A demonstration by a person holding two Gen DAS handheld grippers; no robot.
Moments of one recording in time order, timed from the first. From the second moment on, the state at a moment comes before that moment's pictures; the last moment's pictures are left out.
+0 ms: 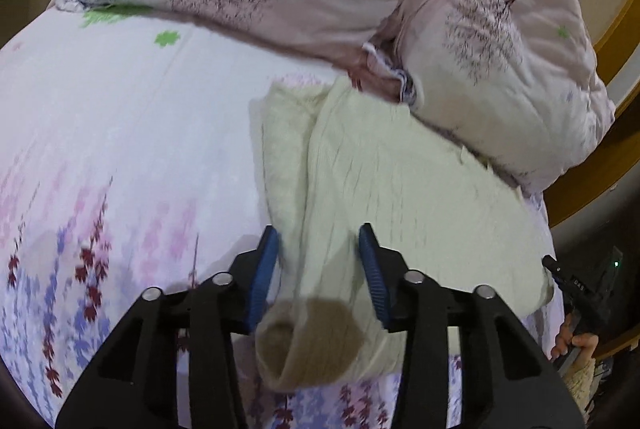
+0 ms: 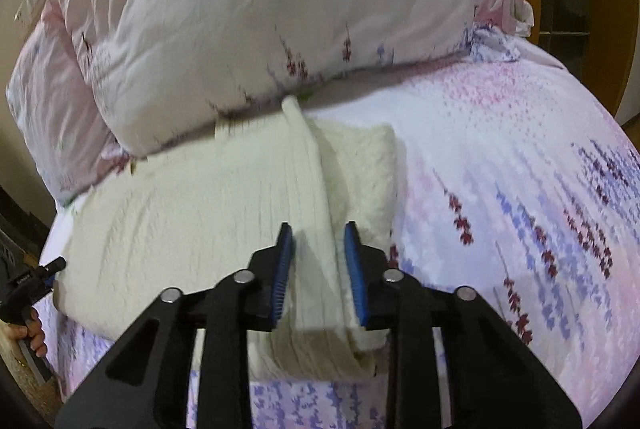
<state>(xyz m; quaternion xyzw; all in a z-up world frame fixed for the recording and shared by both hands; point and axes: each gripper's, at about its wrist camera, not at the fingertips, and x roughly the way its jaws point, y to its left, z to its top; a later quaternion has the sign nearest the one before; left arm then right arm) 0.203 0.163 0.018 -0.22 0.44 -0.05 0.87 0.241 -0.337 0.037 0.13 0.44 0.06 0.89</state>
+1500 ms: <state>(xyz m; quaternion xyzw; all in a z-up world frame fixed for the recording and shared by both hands) 0.227 0.182 0.007 -0.36 0.41 -0.06 0.83 0.252 -0.130 0.036 -0.04 0.44 0.17 0.88</state>
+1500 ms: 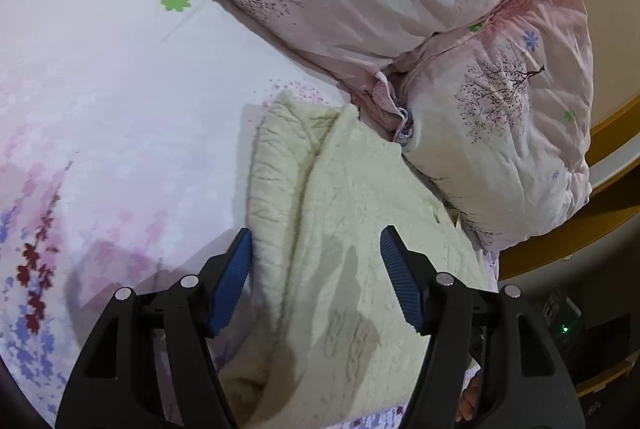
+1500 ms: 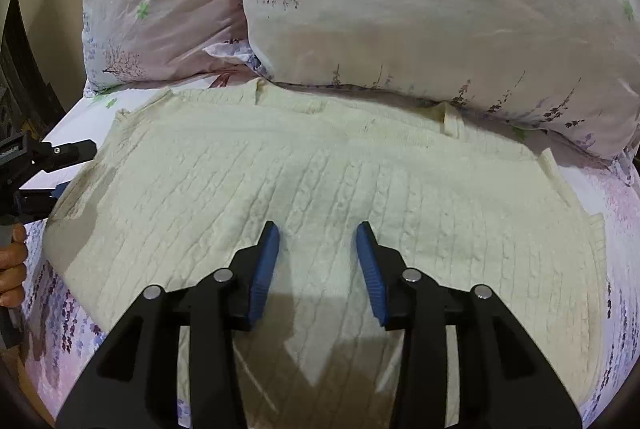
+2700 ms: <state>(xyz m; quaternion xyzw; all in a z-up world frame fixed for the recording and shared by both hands) 0.263 -0.018 0.098 -0.32 0.37 -0.26 0.84 0.221 -0.304 0.072 0.12 0.39 0.07 0.91</state>
